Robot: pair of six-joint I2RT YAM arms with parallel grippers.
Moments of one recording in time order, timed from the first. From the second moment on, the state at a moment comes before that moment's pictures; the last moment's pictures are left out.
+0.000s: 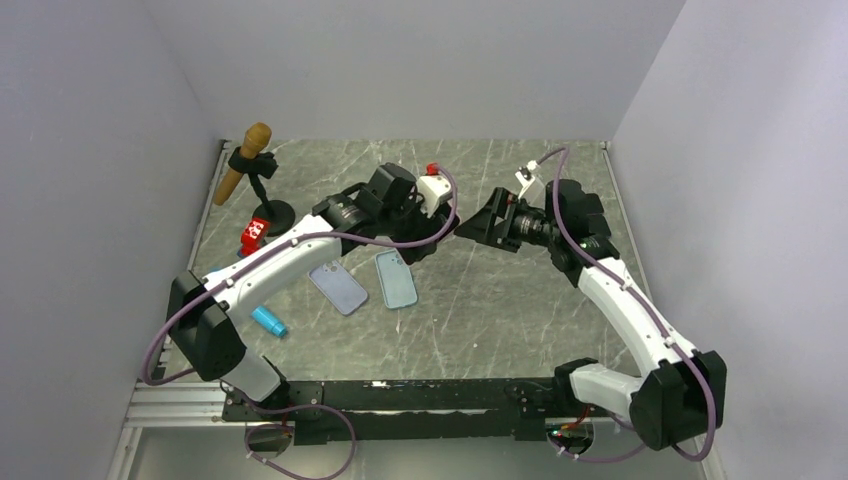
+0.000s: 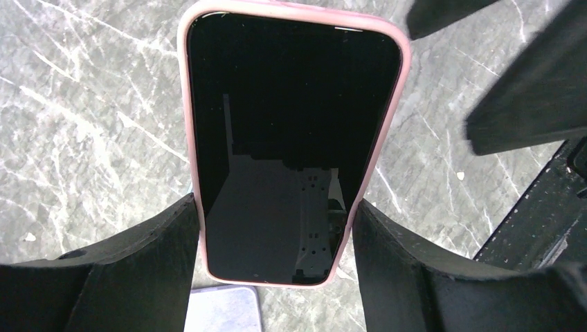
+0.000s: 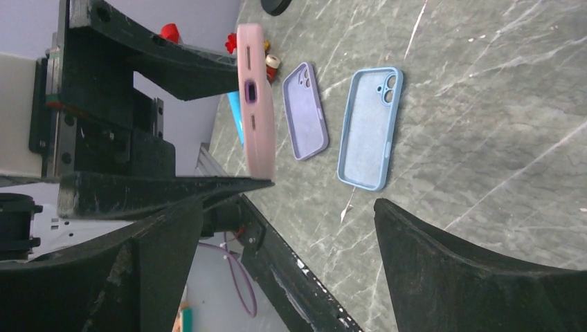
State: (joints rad) left arm -0.78 1.54 1.42 -0.60 0.11 0.08; right arm 0.28 1.11 0.88 -0.23 -0.64 0.68
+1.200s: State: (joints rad) left arm -0.81 1.49 1.43 -0.62 0.00 -0.08; right arm 0.33 1.18 0.56 0.33 -0.60 1.03
